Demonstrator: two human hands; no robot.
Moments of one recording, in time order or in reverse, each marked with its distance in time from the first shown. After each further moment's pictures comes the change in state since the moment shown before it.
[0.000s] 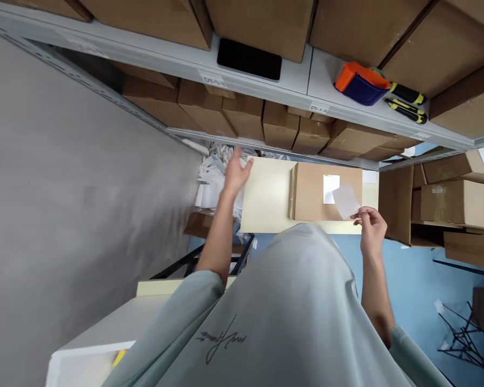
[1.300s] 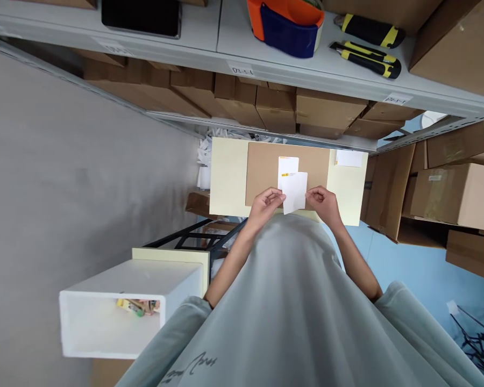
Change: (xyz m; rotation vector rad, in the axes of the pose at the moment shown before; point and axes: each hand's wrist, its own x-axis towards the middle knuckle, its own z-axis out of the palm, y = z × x) left_hand -0.200 0.145 0.234 -0.392 -0.278 -0.357; right_hand 0.133 0.087 -0.058 -0.108 -0.659 0.033
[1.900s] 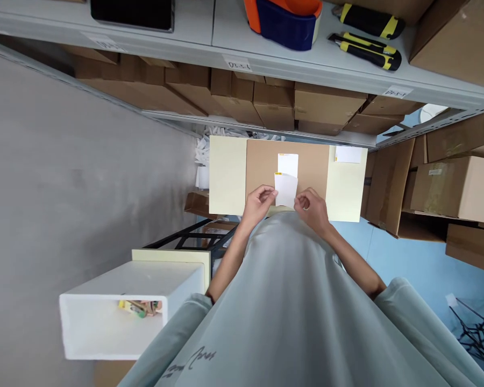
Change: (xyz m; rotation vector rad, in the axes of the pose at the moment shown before) left_hand 0.010 -0.021 -0.024 0.203 0.105 0.115; right_hand -0.024 0.003 0.038 -0.275 0.029 -0.316
